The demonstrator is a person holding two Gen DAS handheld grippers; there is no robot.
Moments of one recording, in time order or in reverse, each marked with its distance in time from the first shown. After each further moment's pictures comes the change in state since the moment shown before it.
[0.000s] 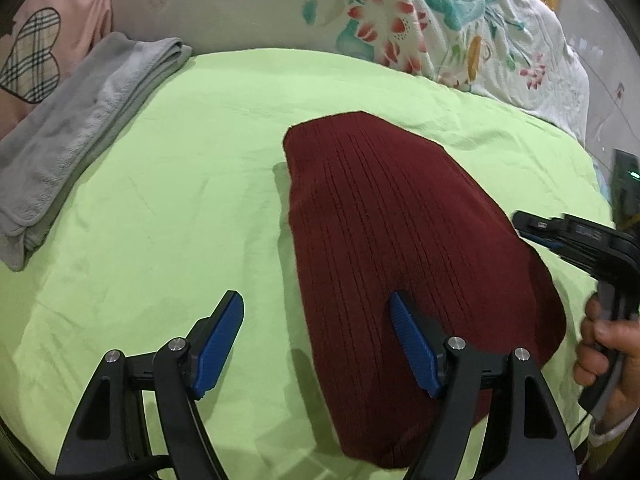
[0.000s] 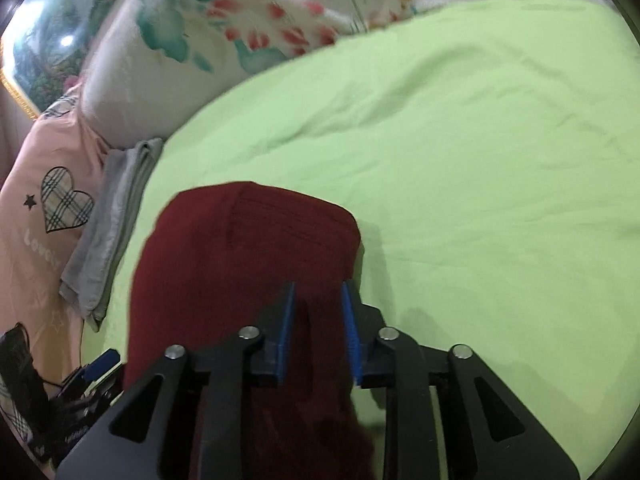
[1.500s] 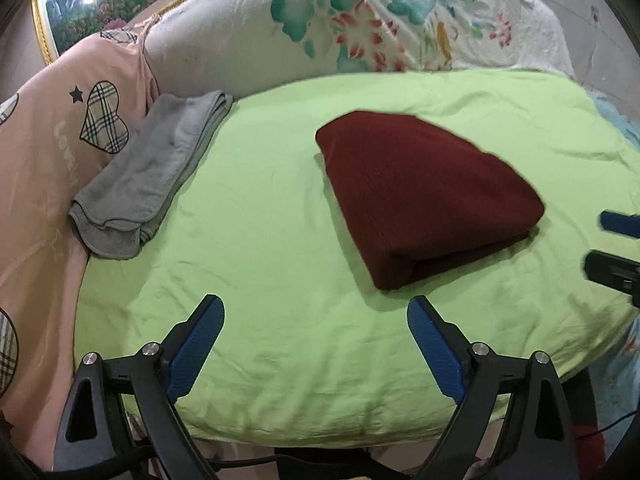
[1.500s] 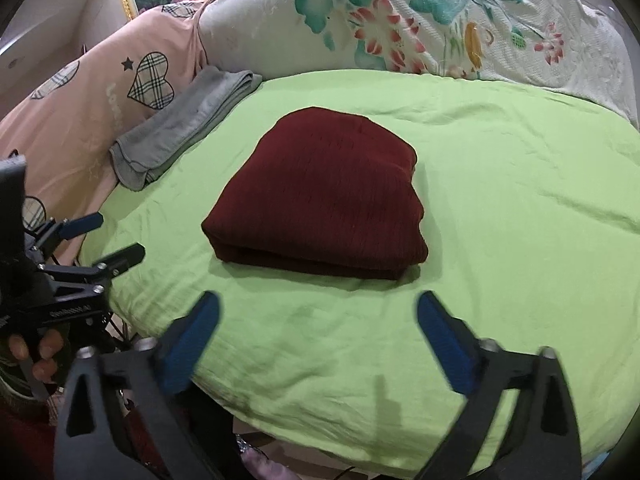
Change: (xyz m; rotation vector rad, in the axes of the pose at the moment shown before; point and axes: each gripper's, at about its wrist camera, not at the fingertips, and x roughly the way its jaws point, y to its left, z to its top) left arm -0.118 -0.026 -0.097 0.218 -0.064 0.245; right arm -0.137 0.059 -0.150 -0.391 -0.019 -0.025
